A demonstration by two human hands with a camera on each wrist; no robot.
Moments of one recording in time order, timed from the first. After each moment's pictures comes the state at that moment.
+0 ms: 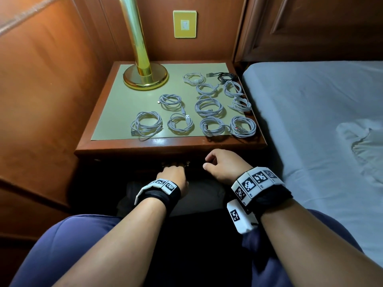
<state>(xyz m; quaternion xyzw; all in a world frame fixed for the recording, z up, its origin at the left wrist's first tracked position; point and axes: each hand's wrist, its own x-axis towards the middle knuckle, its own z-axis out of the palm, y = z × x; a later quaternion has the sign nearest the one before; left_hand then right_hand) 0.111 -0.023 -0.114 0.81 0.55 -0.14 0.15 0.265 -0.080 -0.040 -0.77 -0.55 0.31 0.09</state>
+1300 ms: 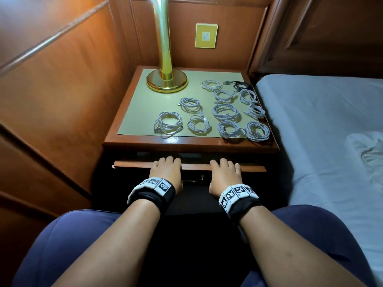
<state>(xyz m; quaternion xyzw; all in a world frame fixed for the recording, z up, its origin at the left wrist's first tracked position) 0.042 -0.022 -0.102 0.84 0.54 -0.08 0.05 0.210 -0.086 -0.103 -0.79 -0.60 0.10 -0.05</state>
